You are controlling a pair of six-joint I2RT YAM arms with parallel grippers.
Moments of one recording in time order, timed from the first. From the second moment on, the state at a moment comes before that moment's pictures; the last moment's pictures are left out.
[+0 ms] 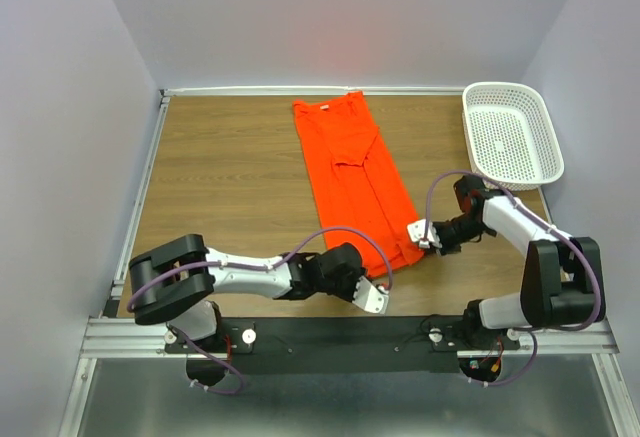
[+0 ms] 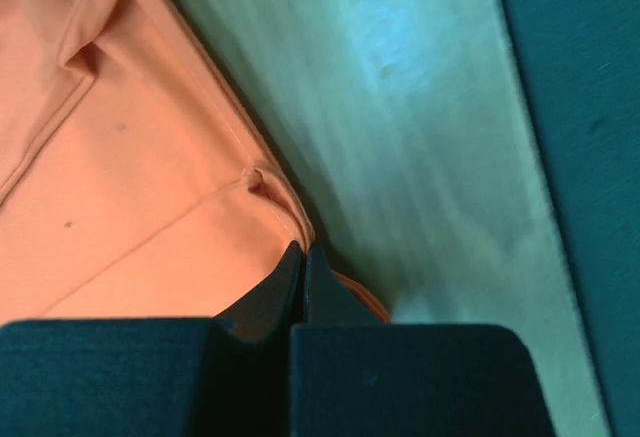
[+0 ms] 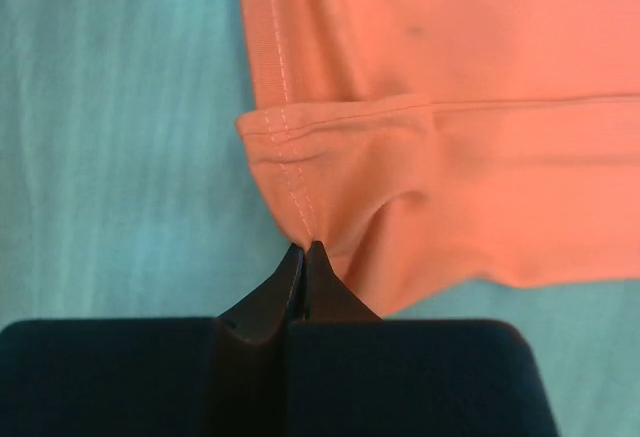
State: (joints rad) left arm -1.27 1.53 0.66 0.09 0.09 0.74; right arm 0.06 1.39 0.71 -0.94 -0.65 -1.83
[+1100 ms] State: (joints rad) left arm -0.53 1.75 1.15 -0.03 0.36 0.96; right arm 0.13 2.21 1.95 -1.03 -0.86 -1.27
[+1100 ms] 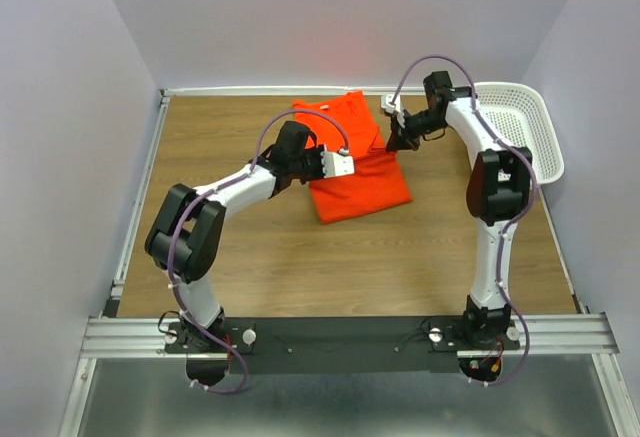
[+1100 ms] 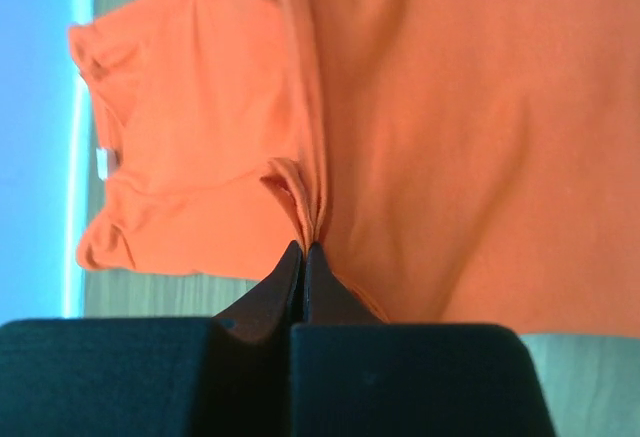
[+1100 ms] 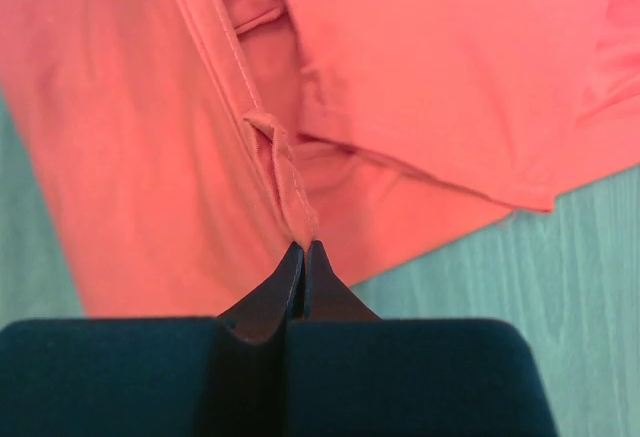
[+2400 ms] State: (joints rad) left arm -0.44 1.95 1.34 -0.06 0.40 1.01; right arm 0.16 2.36 2.10 -0.84 -0.70 -0.92
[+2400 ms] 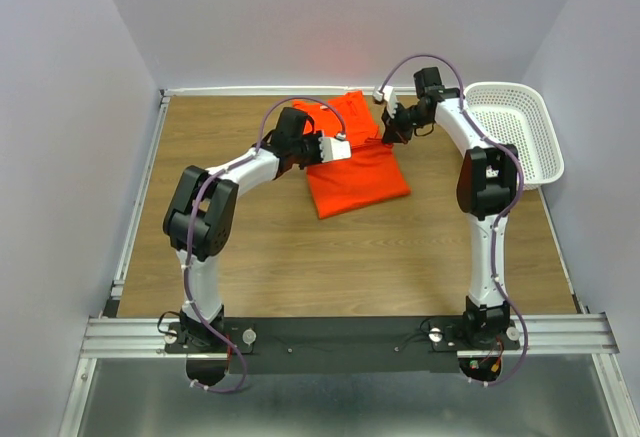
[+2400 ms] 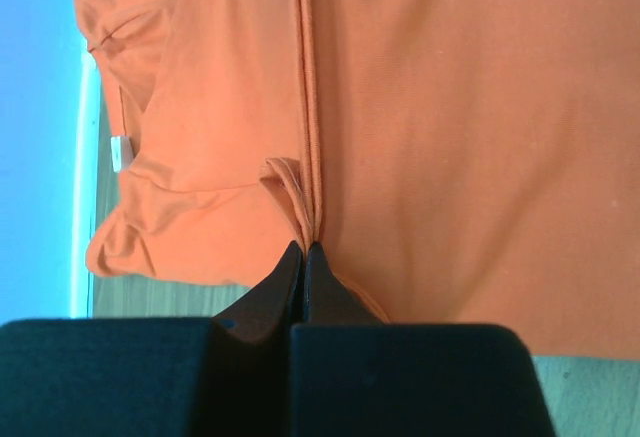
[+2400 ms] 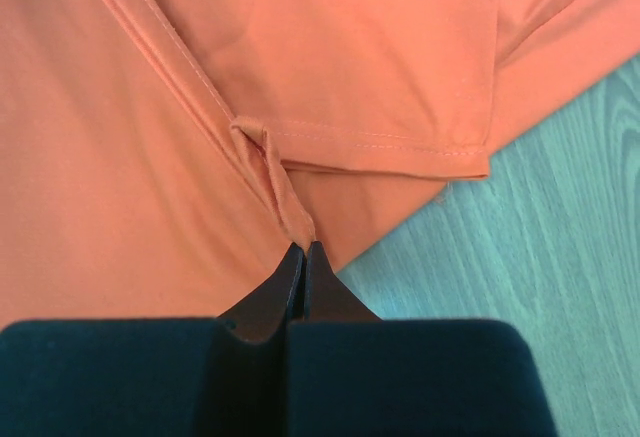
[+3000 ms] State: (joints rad) left arm -0.43 2.00 1.37 -0.06 0.40 1.01; right arm 0.16 2.36 2.11 -0.81 -0.69 -0.86
